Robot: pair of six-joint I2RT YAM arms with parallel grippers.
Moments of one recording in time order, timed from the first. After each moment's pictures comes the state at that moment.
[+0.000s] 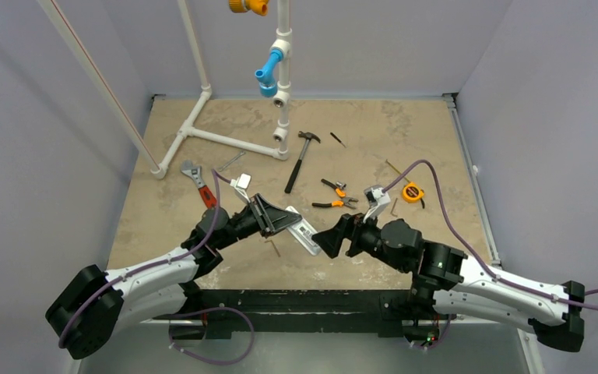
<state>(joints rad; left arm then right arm) -0.74 0.99 0.25 0.74 0.31 -1.31 1.17 0.65 0.60 -0.26 0.30 0.77</state>
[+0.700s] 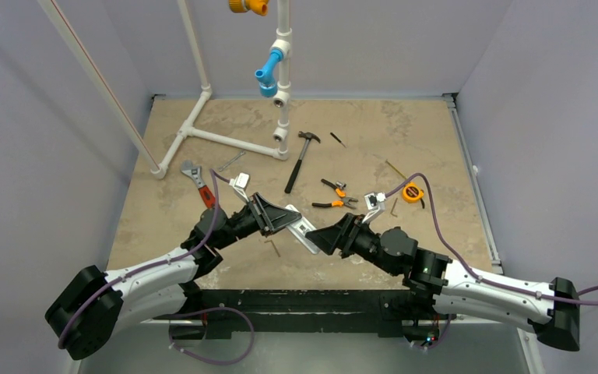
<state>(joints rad) -0.74 0.99 0.25 0.78 0.30 -1.33 1.17 0.64 0.38 0.13 0.27 1.04</state>
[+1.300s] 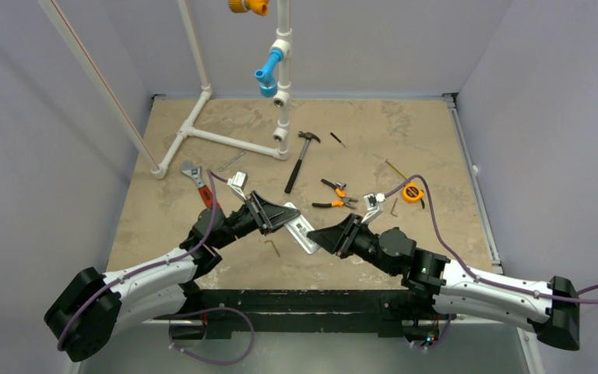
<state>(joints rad) -0.74 0.97 0.25 0.79 0.30 -1.36 1.17 0.67 0.37 0.15 0.27 1.09</state>
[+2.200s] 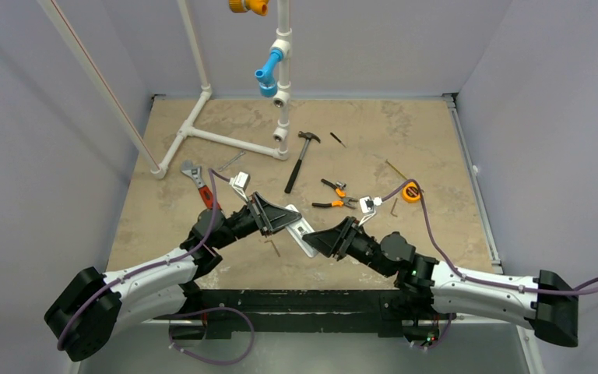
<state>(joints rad) -0.74 0.97 0.25 0.81 0.33 -1.35 1.17 0.72 0.25 0.47 0.21 1.07</state>
